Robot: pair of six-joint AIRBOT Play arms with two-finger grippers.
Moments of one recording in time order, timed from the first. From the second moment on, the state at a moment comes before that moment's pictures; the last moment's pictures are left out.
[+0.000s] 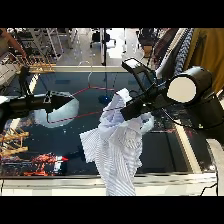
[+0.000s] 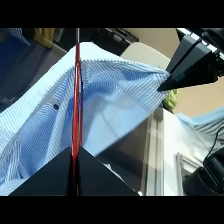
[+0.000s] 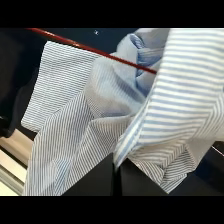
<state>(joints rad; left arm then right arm) 0.17 -1.38 1.28 0.06 -1.42 -0.28 0.54 -1.31 1.84 -1.45 1.57 1.53</state>
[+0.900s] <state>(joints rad) 0.00 -1.56 1.28 -0.09 -1.57 -0.15 0.54 -1.25 1.84 -1.39 1.64 1.23</state>
